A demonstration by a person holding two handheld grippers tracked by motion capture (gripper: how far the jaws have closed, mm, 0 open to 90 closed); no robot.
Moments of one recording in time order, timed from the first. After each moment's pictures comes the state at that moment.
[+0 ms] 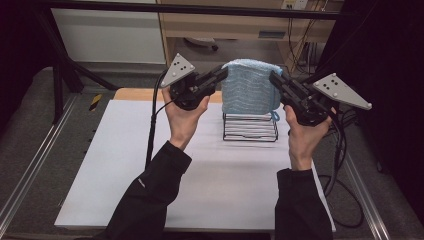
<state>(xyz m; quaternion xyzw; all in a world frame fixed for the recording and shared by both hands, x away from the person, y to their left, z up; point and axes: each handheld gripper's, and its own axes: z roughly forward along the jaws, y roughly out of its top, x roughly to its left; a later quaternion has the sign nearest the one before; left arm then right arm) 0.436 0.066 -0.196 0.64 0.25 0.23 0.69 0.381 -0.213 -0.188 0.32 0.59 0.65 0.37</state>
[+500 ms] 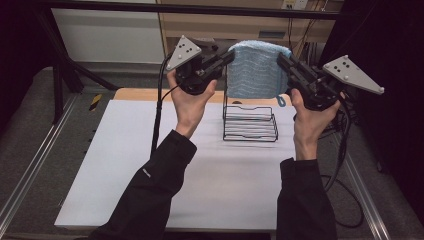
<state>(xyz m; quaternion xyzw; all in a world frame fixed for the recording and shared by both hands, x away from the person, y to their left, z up) 0.447 0.053 -0.167 0.62 0.24 0.25 0.71 0.393 -0.220 -0.160 0.31 0.57 0.65 0.39</state>
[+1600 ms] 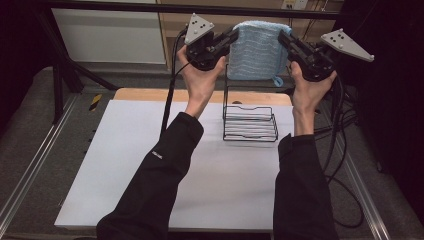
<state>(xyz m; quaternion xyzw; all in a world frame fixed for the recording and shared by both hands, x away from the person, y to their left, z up) 0.502 0.034 -0.156 0.62 0.26 0.29 0.68 0.466 -0.234 -0.153 0.32 0.56 0.66 0.38</state>
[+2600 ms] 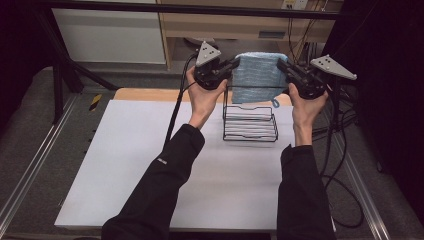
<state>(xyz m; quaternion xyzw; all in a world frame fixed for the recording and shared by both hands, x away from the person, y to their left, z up) 0.520 0.021 -0.221 0.67 0.26 0.25 0.64 0.484 -0.256 -0.220 0.37 0.60 0.62 0.36</state>
